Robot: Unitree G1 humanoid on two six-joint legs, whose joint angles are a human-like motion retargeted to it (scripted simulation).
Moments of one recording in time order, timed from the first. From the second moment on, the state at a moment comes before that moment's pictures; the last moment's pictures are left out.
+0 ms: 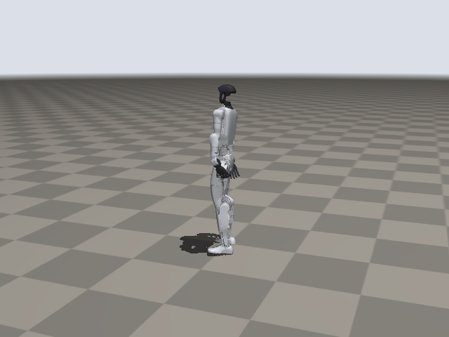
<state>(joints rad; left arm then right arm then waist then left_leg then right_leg) -0.01 0.10 0.36 1.62 0.54 0.36 -0.60 -0.06 -0.18 0.10 1.58 -0.49 0.21 0.28 -0.17 0.10 -0.14 -0.05 0.11 0.38 0.04 -0.16 -0.15 -0.08 -0.09 -0.43 0.04 0.00 0.03</state>
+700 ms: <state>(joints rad) -0.12 0.26 0.38 1.65 0.46 0.35 -0.56 -0.14 -0.29 0.04 1.49 -0.42 0.23 0.21 -0.15 0.08 -0.01 -0.14 0.16 0.42 0.15 -0.21 -0.15 -0.22 -0.15 -0.34 0.20 0.01 0.07</state>
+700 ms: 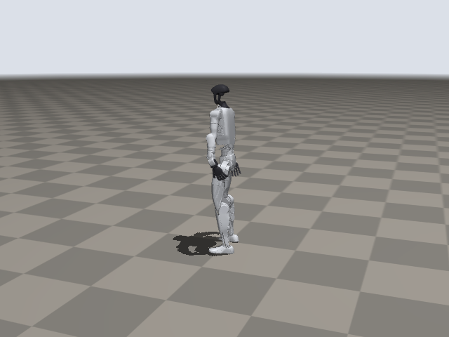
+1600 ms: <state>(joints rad) -1.02 0.47 0.00 1.25 0.22 0.13 -0.34 -1.04 -0.51 0.36 1.01 -0.11 -0.15 0.05 0.03 -0.02 0.52 -1.57 0.61 0.05 2.27 -0.84 0.07 -1.56 -0.32 -0.23 2.15 -0.66 -0.26</state>
